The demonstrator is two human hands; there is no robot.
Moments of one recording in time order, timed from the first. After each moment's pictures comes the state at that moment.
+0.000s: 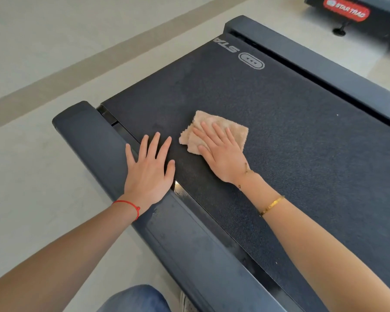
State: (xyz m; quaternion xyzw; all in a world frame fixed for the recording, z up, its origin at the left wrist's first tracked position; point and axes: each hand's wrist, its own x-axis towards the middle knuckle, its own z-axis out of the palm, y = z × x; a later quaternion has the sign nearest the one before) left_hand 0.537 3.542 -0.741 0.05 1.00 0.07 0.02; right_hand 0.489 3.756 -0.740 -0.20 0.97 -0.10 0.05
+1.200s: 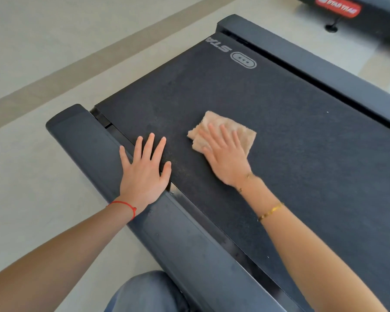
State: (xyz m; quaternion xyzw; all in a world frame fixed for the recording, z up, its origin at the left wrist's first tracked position) left_hand 0.537 3.544 -0.743 0.05 1.00 0.05 0.02; right_hand 0.500 3.775 -0.736 -0.13 0.98 -0.11 0.06
